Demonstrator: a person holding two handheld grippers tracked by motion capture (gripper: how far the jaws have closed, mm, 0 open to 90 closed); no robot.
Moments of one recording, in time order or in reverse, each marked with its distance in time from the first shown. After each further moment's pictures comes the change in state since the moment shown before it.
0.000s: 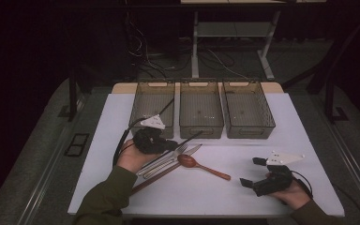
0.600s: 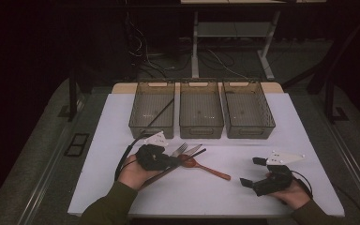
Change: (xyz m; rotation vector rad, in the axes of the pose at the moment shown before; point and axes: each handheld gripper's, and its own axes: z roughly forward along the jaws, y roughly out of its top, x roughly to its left) left arm -0.025 -0.032 0.015 0.032 -0.057 0.019; right arm -0.001 0.000 0.000 -0.006 -0.001 -0.004
